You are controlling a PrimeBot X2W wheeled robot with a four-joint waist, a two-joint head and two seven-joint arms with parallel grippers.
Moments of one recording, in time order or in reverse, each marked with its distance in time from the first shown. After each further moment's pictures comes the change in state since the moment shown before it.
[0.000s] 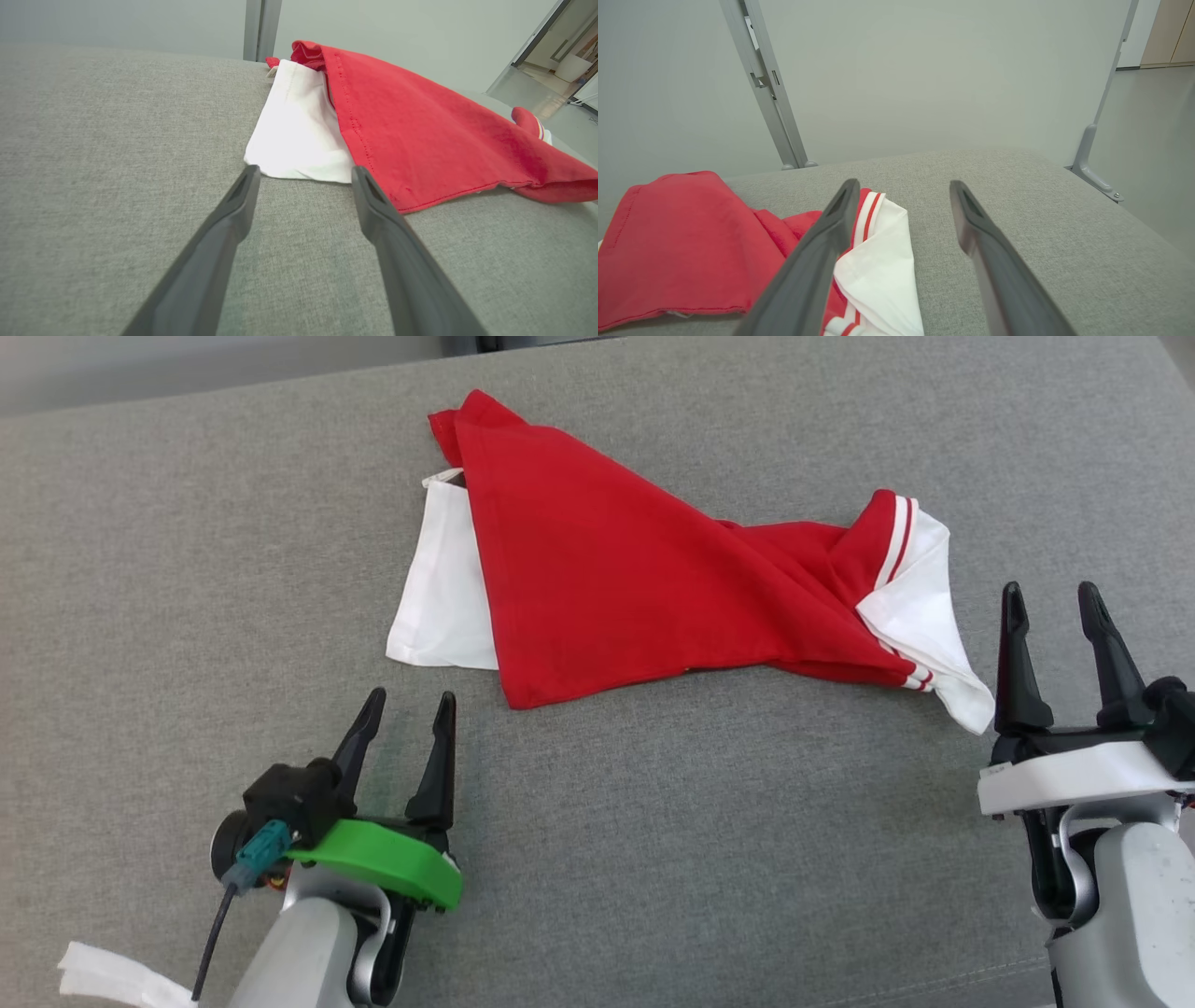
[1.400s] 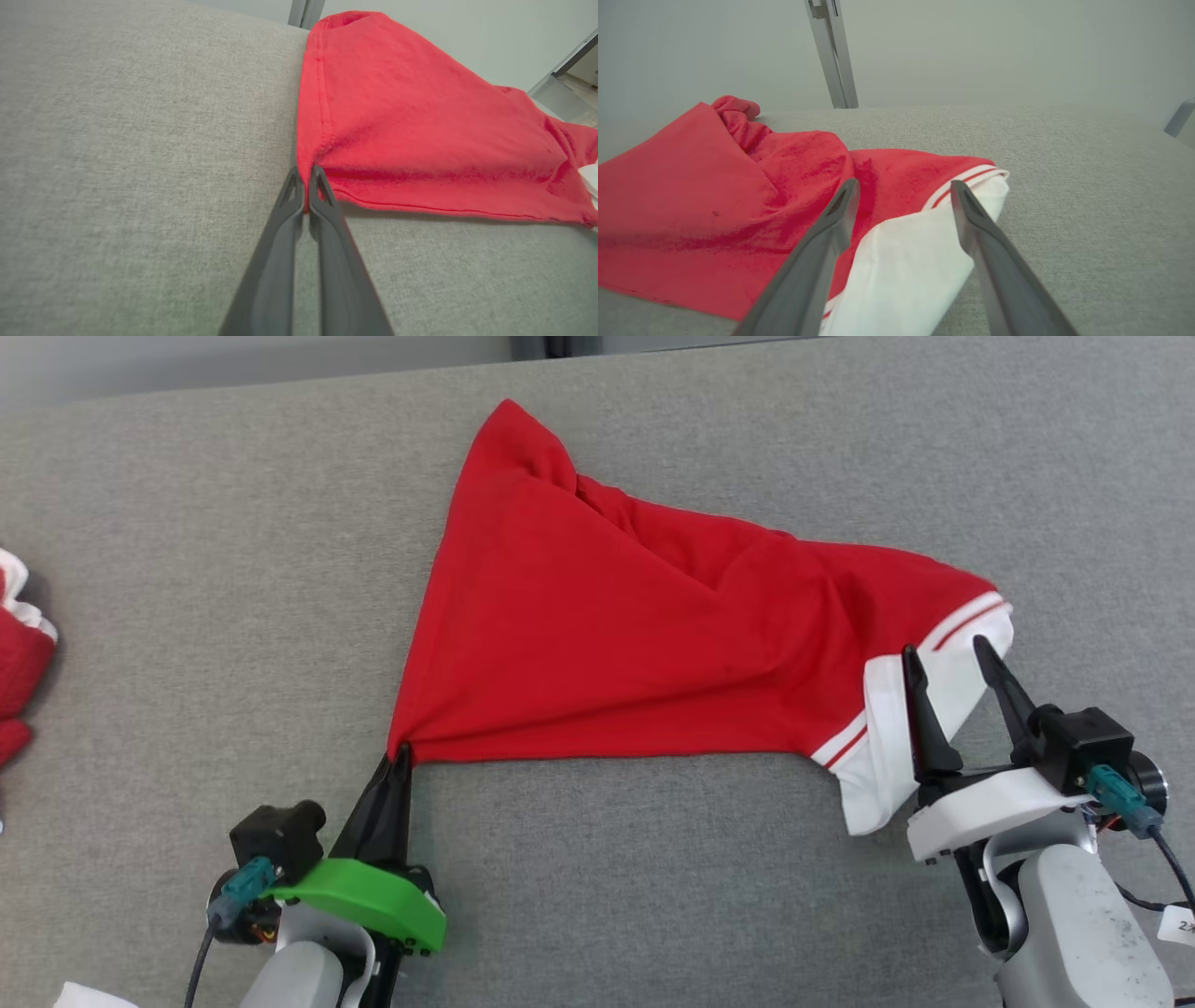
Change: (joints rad) left arm 0.019 0.027 -0.031 0.074 -0.117 0.000 0.000; right arm -0.016 0.000 0.117 0.158 -0.063 0.000 0.000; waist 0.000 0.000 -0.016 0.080
